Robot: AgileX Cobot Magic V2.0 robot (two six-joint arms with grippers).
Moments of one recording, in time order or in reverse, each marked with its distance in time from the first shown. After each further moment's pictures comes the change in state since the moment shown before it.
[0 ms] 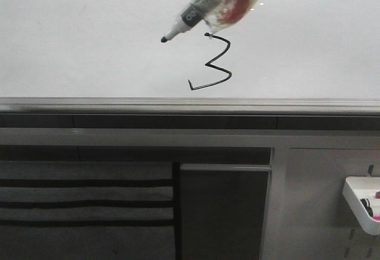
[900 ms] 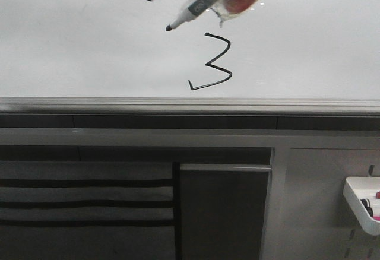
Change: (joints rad) left arm -0.440 0.506 -0.266 -0.144 -0.046 0.494; right arm 0.001 -0.019 0.020 -0.037 -0.057 -0.335
